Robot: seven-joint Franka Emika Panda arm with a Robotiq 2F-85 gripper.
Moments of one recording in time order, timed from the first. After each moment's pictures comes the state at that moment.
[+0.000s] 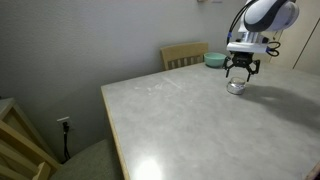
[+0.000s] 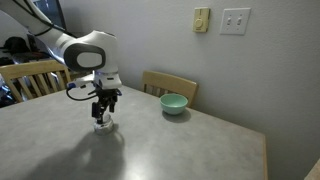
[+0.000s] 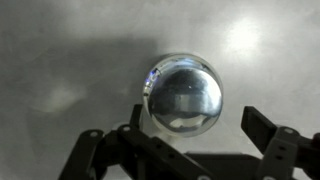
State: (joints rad) arm 0.10 0.54 -0.08 -1.95 0.18 2.42 1.01
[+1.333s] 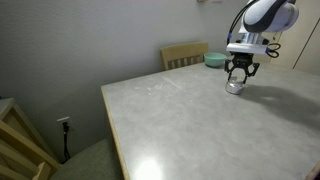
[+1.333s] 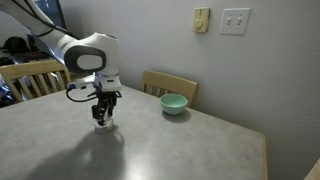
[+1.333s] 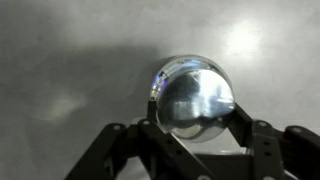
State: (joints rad) arm 0.09 0.55 -0.07 -1.95 0.21 2.41 1.00
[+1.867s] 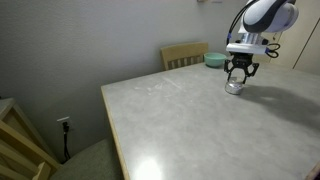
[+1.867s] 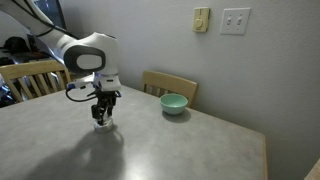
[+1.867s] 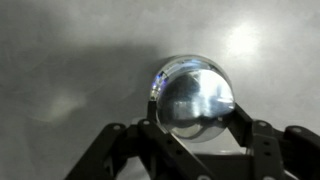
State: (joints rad) arm 0.10 0.55 -0.07 -1.95 0.21 2.41 1.00
